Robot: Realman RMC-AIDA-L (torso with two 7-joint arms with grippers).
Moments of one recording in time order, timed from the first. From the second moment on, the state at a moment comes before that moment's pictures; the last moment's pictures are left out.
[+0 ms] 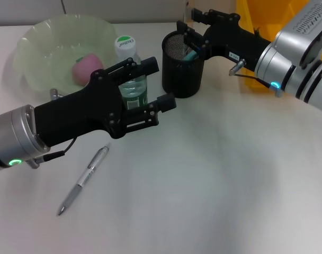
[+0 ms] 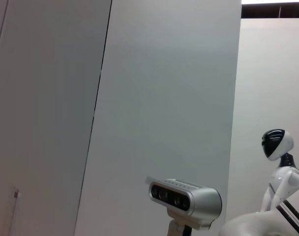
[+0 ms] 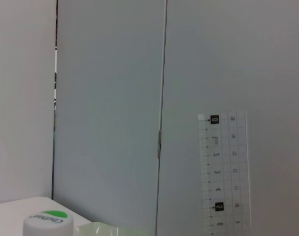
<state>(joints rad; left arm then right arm) -0.37 -2.08 1.26 0.60 1.18 1.64 -1.09 0.81 2.09 -0.94 -0.09 -1.14 -1.07 0.62</state>
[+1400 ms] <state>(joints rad) -0.36 -2.07 1.25 0.60 1.18 1.65 -1.10 0.58 2.09 -0.94 -0.10 -1.09 -1.63 0.60</state>
